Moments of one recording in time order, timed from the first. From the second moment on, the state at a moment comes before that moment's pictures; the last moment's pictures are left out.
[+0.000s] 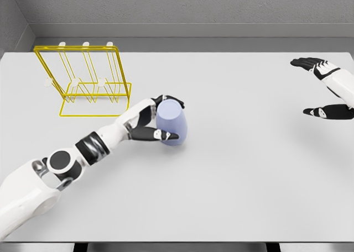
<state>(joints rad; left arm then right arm) -0.43 0.59 -0.86 -1.65 0.67 -0.14 -0.11 -0.10 -0.72 -0.06 -1.57 0.17 -0.61 0.37</state>
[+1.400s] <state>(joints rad) -0.49 0.79 -0.67 -1.70 0.79 -0.14 -0.11 -0.09 -0.72 -0.06 -1.57 0.17 -0.61 0.37</state>
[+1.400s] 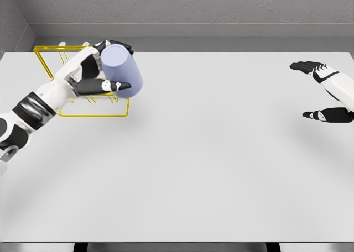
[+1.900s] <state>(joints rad) -0.49 0.84 -0.64 -1.65 0.82 -0.15 -0.11 -0.09 -0.72 -0.06 -1.57 0.17 -0.61 0.37</state>
